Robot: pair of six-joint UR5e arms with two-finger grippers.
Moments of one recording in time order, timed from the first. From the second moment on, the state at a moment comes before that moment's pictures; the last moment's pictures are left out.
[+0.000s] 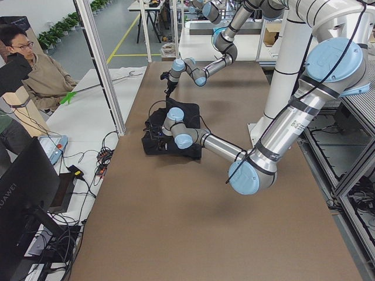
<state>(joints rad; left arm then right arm) -0.88 -2.27 -1.18 -2.27 -1.86 -1.47 0.92 -0.90 1.36 -1.37 1.71 1.44</state>
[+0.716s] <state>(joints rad) -0.90 -2.27 -1.15 -2.30 -1.86 -1.47 0.92 -0.88 1.37 -1.20 1.69 1.68</state>
